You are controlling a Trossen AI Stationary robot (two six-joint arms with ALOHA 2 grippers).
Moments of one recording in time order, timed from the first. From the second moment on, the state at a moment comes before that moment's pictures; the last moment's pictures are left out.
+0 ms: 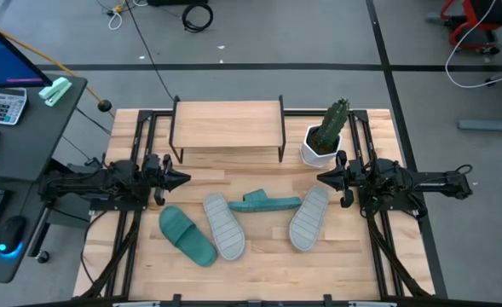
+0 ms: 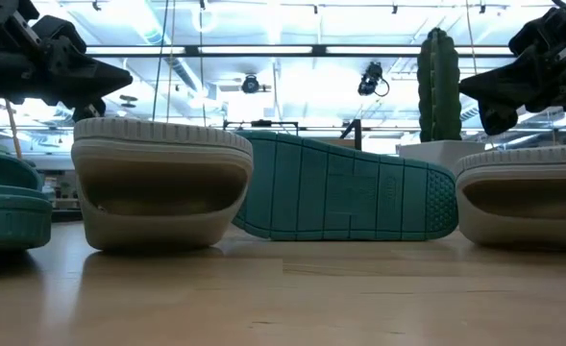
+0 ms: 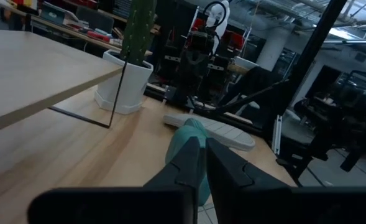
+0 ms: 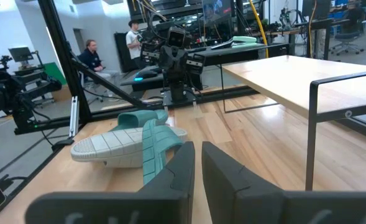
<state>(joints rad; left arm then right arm) 0.01 0.01 0.01 0.05 -0.06 -0.37 -0.02 0.03 0.01 0.02 0.01 0.19</state>
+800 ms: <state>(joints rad) 0.01 0.01 0.01 0.06 -0.31 -0.86 -0.03 0.03 0.01 0.04 0.08 0.59</state>
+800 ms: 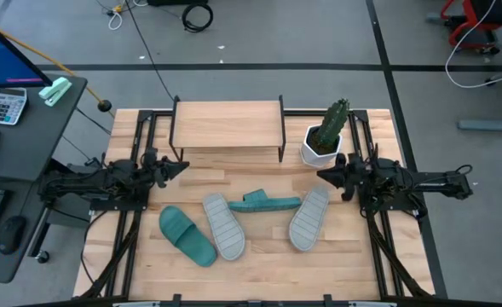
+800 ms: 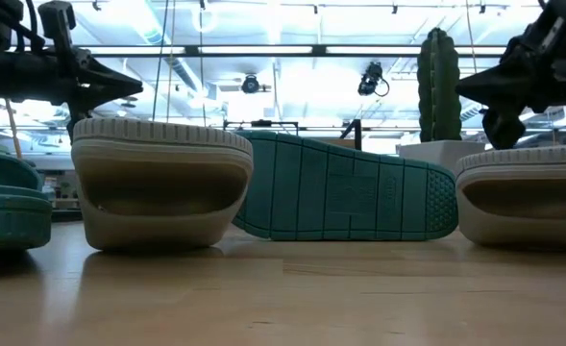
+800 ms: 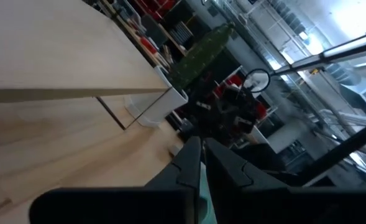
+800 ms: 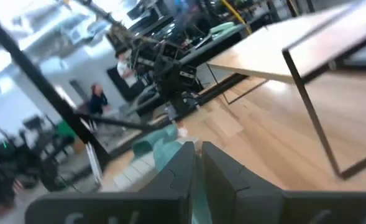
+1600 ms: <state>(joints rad) 0.01 0.01 0.01 0.11 -0.32 -0.77 -0.02 0.04 0.01 0.04 0.13 1.02</state>
